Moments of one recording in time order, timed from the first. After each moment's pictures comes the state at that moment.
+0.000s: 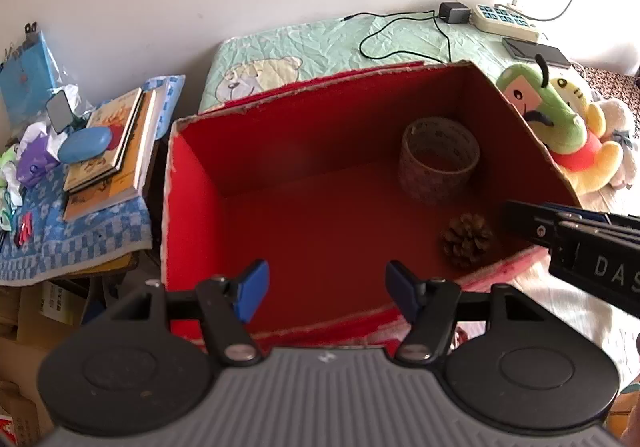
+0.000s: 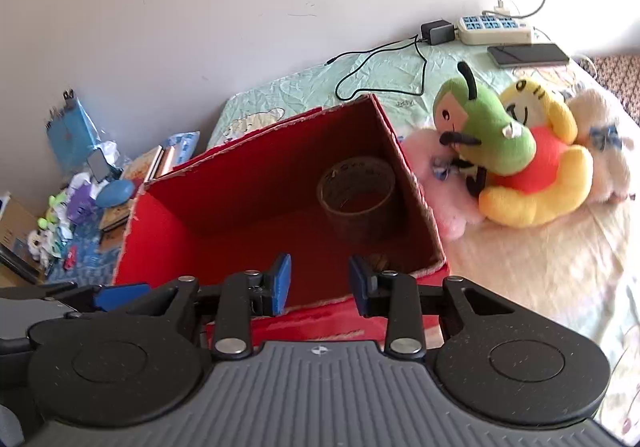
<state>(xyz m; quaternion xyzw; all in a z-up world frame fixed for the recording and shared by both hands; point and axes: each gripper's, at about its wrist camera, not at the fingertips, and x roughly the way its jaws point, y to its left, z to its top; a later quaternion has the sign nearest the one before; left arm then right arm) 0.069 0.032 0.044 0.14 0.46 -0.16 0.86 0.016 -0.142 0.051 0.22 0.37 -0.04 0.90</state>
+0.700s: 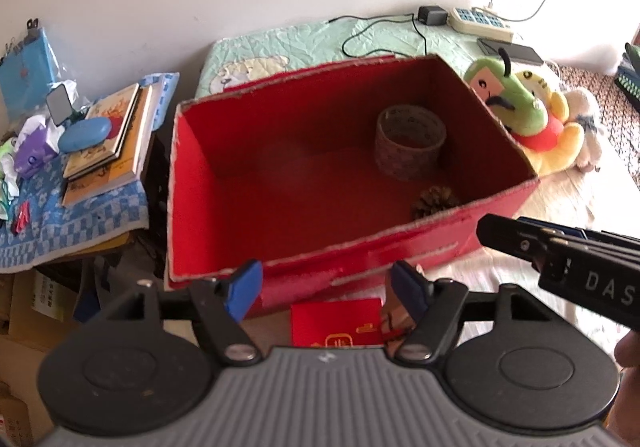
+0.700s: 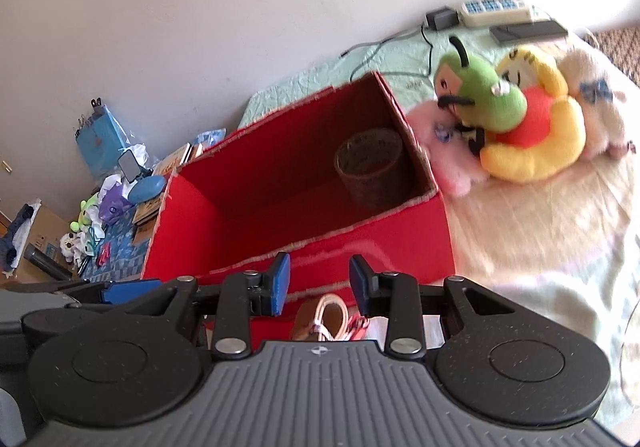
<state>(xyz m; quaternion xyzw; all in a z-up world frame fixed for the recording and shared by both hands) 0.024 0.049 0.056 0.13 0.46 -0.18 0.86 -0.031 -0.138 0.044 0.26 0.36 -0.01 0.90</state>
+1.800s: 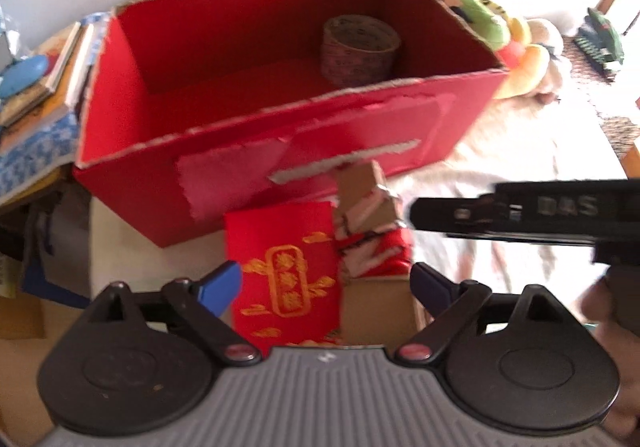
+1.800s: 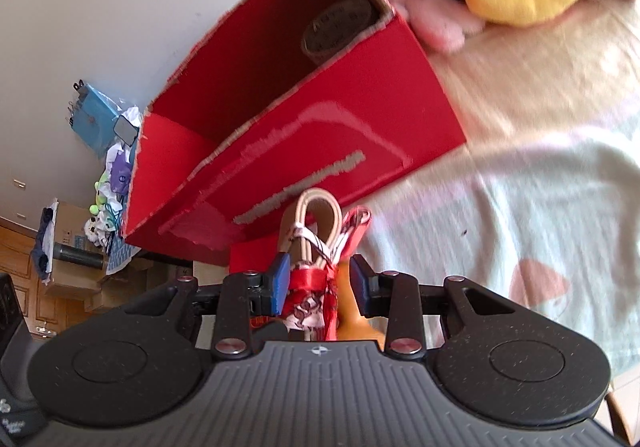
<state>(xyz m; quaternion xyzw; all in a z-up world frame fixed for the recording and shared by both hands) -0.002 0.063 -0.001 0.10 0.52 -0.27 0.80 -0.037 -0.138 -0.018 0.37 0.46 0.02 0.81</state>
